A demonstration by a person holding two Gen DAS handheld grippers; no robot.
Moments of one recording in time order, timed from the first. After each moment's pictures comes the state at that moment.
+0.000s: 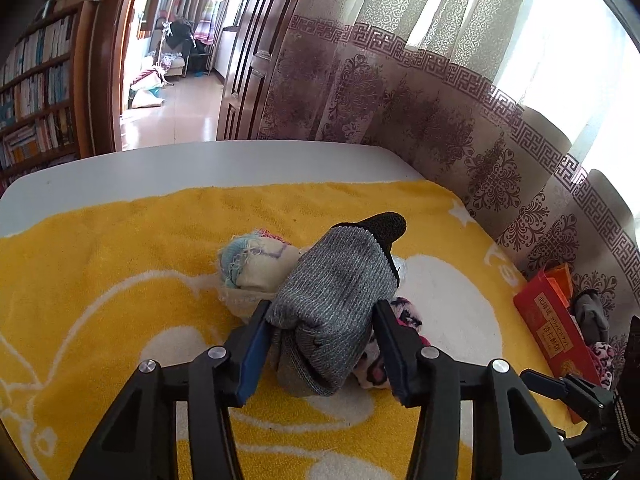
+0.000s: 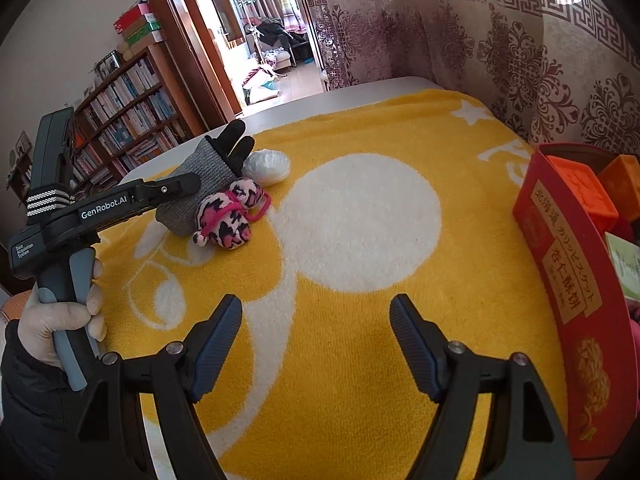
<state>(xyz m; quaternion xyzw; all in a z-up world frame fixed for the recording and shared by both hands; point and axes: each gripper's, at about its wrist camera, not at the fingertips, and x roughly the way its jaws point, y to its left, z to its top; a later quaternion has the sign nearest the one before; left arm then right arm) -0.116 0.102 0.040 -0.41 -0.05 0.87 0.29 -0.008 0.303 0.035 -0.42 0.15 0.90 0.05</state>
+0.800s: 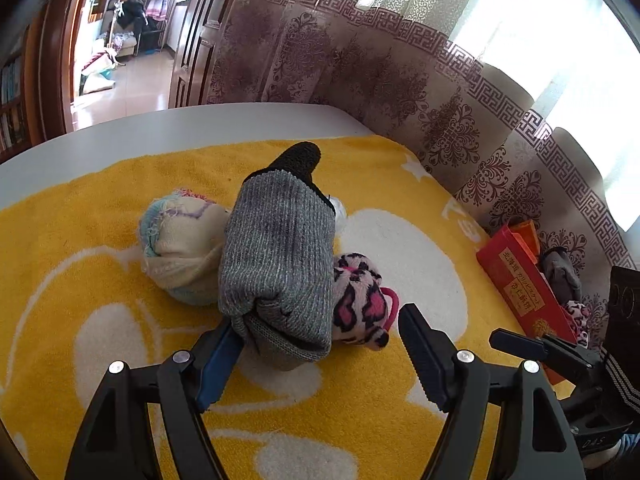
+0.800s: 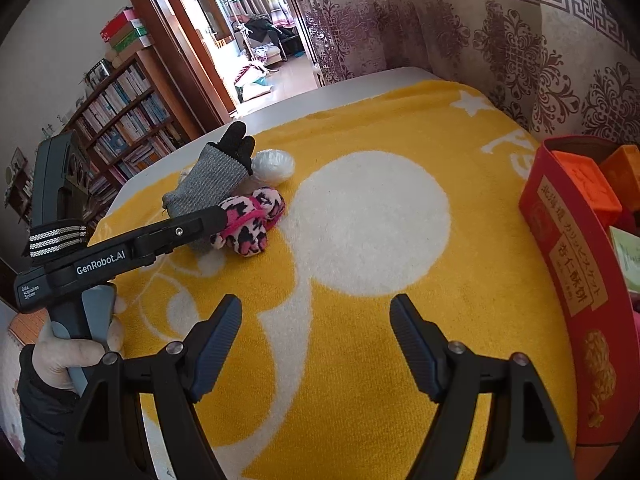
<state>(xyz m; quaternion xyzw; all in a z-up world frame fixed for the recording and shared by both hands) -0.107 0.135 0.032 -0.45 -0.03 0.81 0.38 -0.013 0.309 0.041 -0.42 0.19 0.88 0.06</state>
